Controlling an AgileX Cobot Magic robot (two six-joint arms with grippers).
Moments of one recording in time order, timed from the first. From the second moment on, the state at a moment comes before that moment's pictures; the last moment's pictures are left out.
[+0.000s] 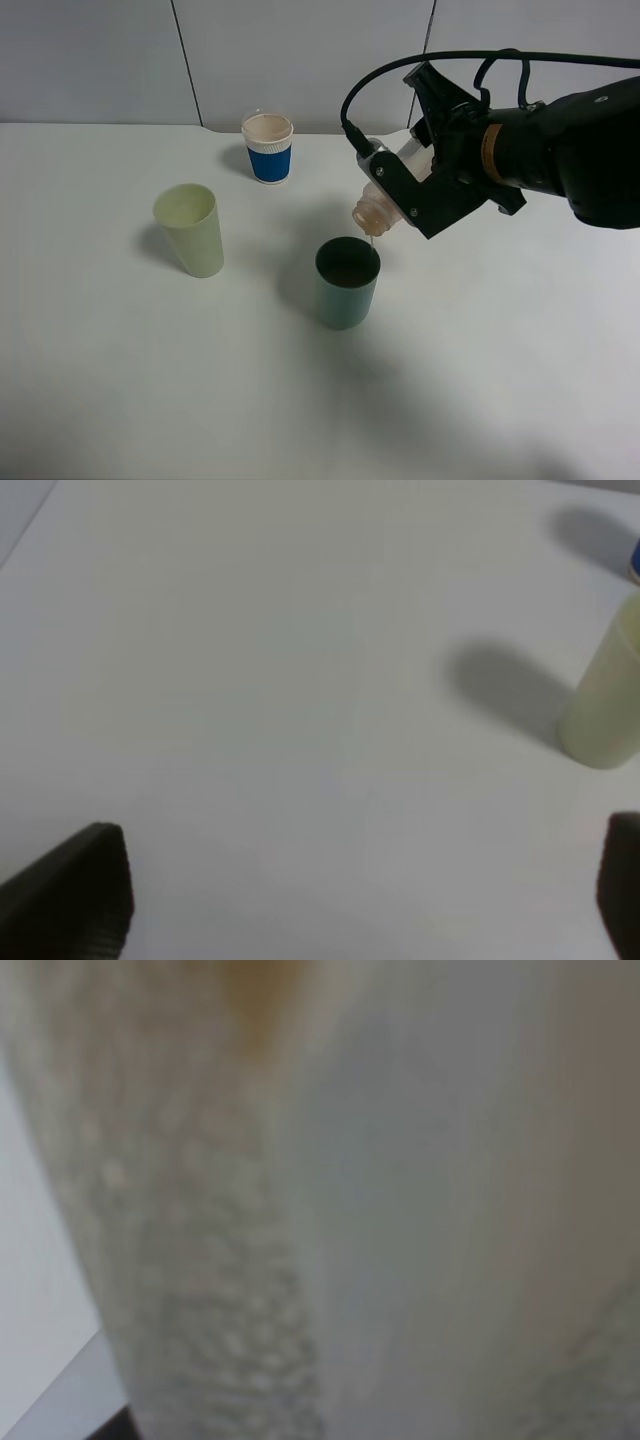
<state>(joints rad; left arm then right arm) 0.06 -0.01 -0.51 0.04 1.06 -0.14 0.69 1.46 -0.71 -1.74 0.38 -0.24</state>
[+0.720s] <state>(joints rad) 0.06 -0.01 -0.51 0.04 1.06 -0.14 0.69 1.46 -0.71 -1.74 0.36 -0.25</state>
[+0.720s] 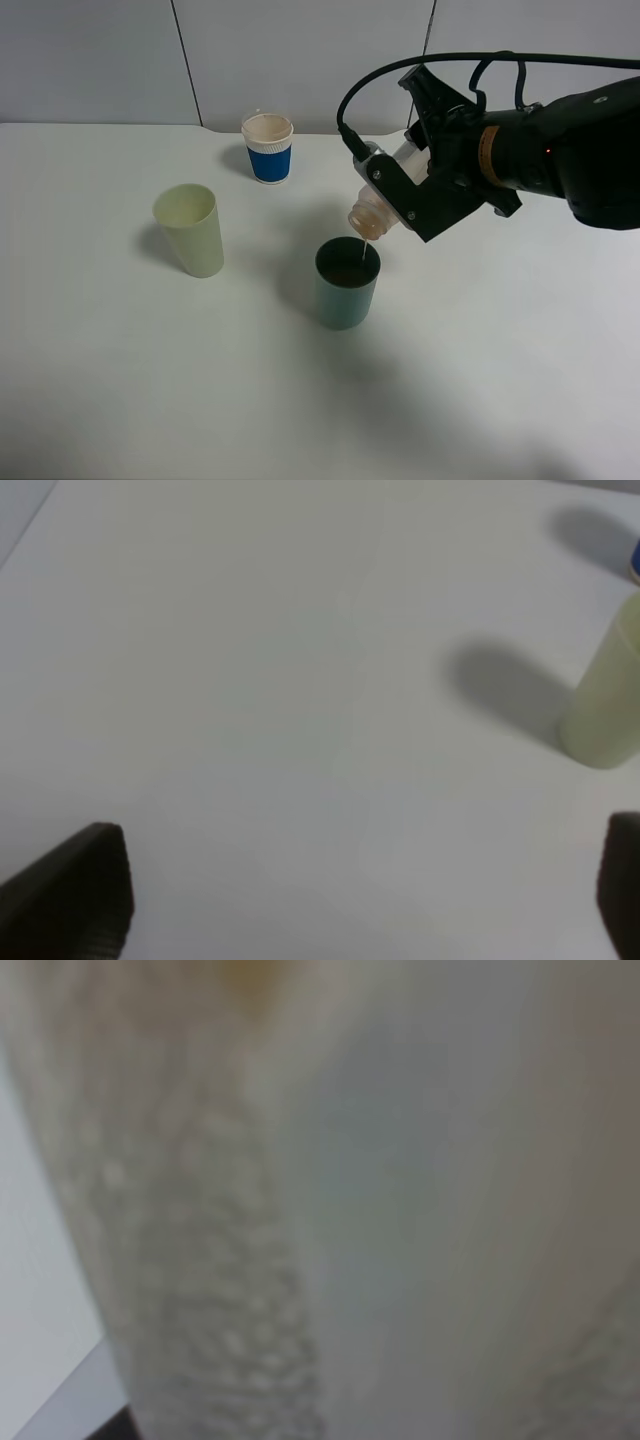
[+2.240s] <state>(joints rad) 0.06 -0.01 -0.51 0.04 1.06 -0.14 0.72 1.46 -0.71 -1.74 0.36 -0.32</state>
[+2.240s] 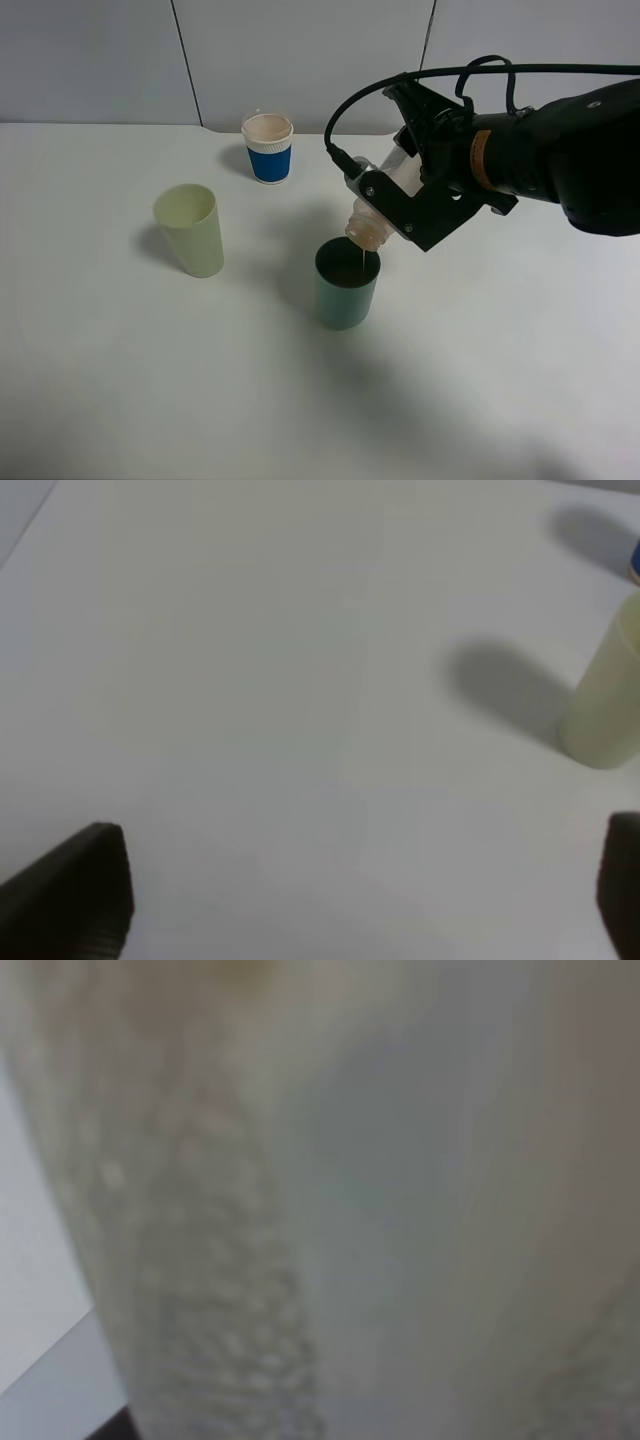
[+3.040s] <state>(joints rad) 0.06 -0.01 -0.51 0.04 1.06 -0.14 0.72 1.46 -0.76 -1.74 0.35 -0.32</state>
